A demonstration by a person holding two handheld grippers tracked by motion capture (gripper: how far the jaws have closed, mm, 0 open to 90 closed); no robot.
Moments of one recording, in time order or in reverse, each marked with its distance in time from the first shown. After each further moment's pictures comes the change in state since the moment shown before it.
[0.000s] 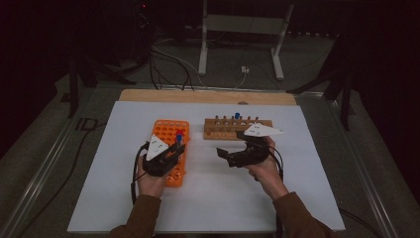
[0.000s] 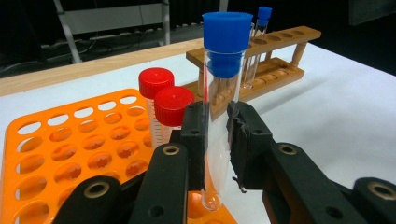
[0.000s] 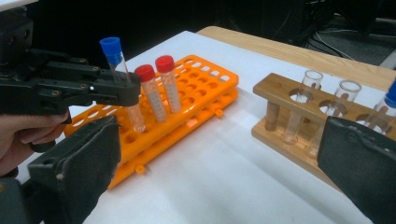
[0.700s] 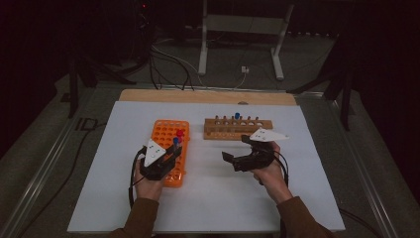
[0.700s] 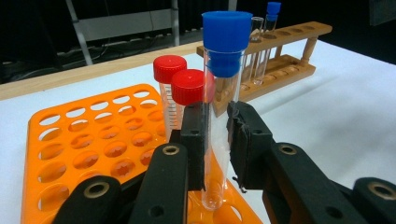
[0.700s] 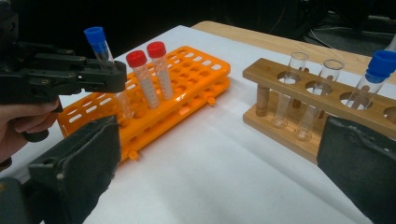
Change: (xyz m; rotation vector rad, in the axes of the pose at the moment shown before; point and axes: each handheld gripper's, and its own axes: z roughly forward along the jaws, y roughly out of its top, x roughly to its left) left arm 0.001 -0.013 -0.007 -0.031 0.038 0.013; right arm -0.005 -0.014 -0.009 0.001 -0.015 0.000
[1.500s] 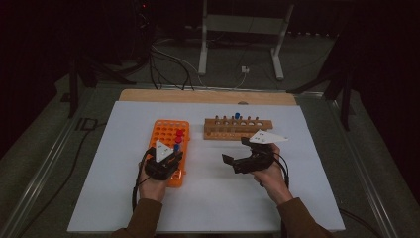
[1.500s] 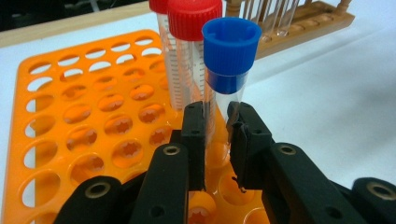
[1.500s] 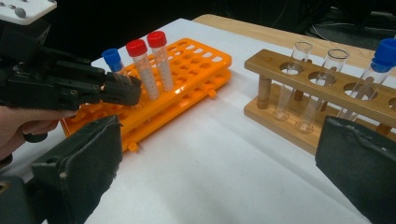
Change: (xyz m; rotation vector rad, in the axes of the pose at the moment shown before) left arm -0.006 -0.006 0.019 0.215 0.069 -0.018; right arm 0.000 -0.006 0.001 0.019 0.002 -0.007
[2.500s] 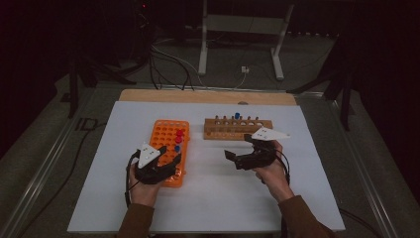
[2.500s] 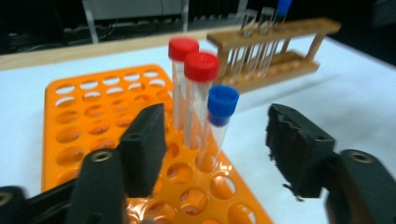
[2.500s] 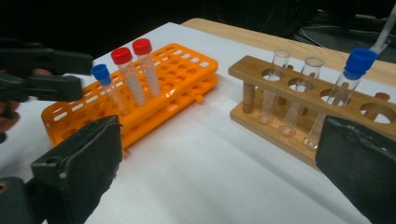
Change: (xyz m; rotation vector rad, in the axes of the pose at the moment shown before) left arm 0.010 0.001 -0.043 -0.171 -0.056 -0.085; right arm -0.007 0.007 -0.003 -0.007 -0.039 0.002
